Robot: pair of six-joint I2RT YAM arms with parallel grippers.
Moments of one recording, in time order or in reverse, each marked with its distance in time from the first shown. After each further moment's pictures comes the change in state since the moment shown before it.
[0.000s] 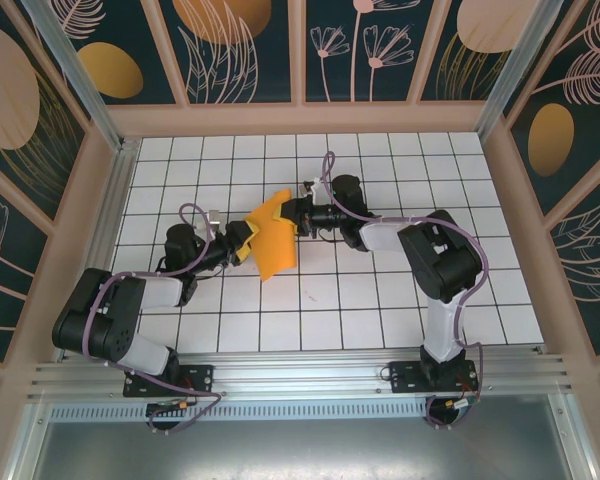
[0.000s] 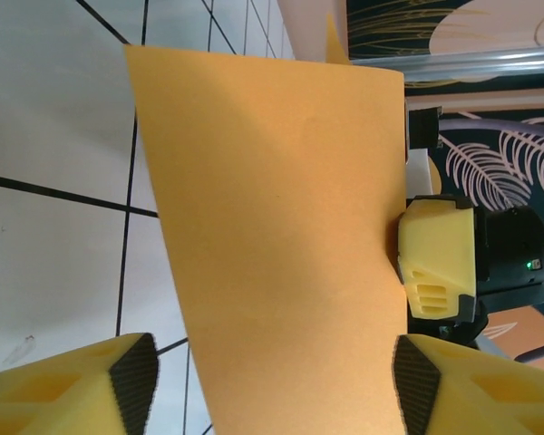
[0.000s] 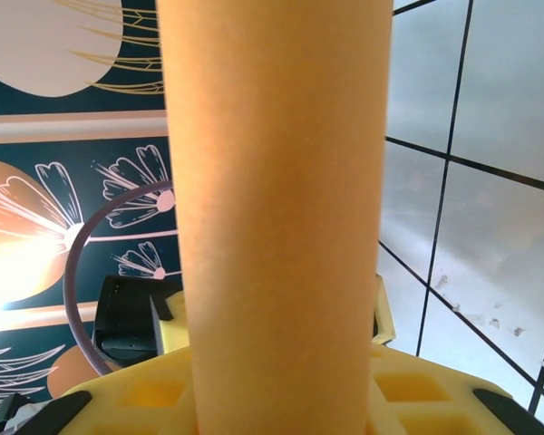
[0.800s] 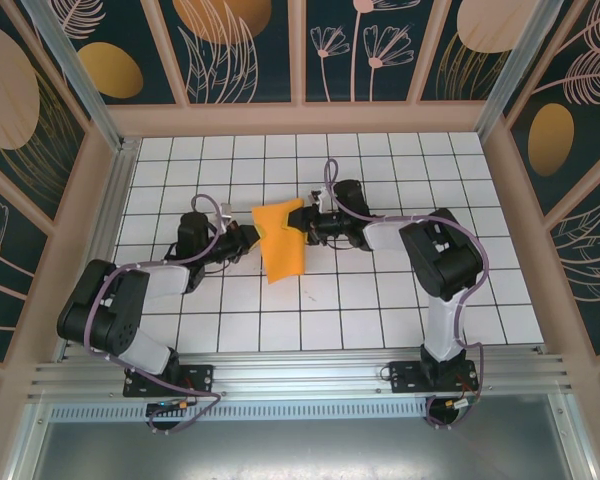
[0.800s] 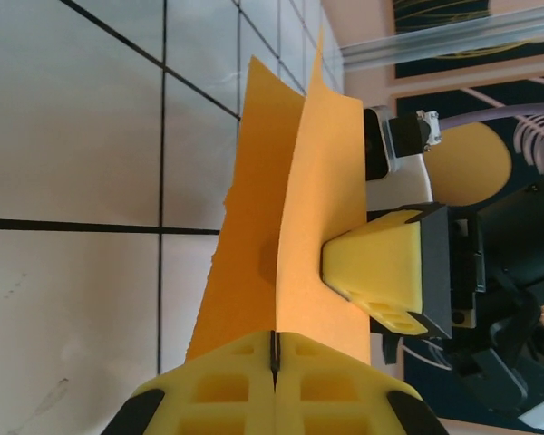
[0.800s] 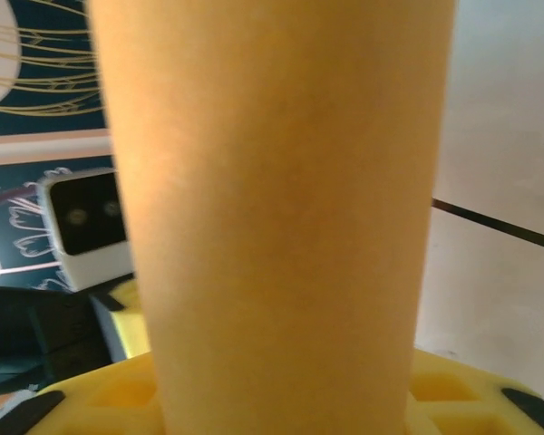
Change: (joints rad) left arm -0.057 0.048 0.143 -0.260 -0.071 0.214; right arm -0.031 0.011 -0.017 -0.256 0.071 -0.220
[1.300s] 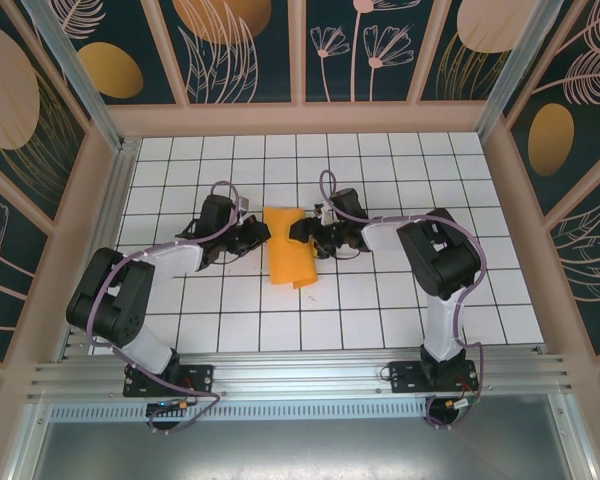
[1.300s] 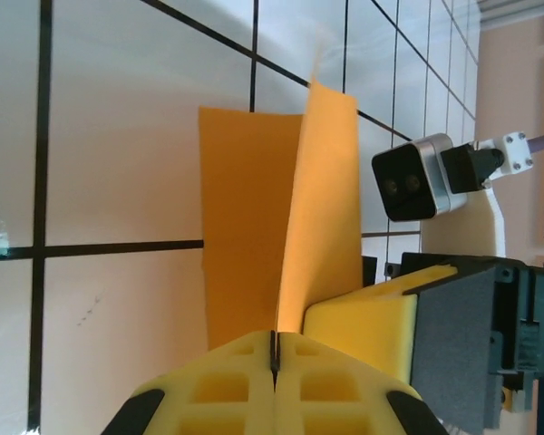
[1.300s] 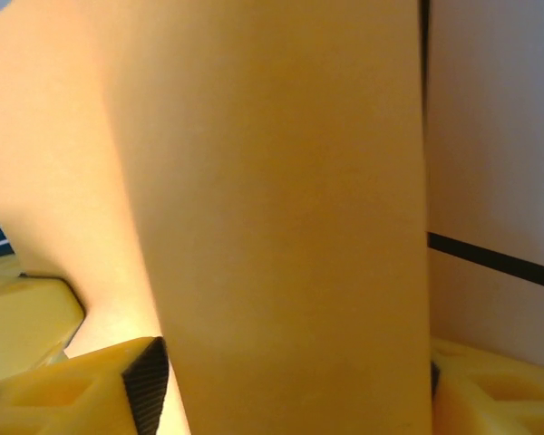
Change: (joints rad) left arm -0.099 0.070 0.263 -0.475 -0.179 0.213; right arm 0.008 0.009 0.000 -0.245 0.136 -0.185
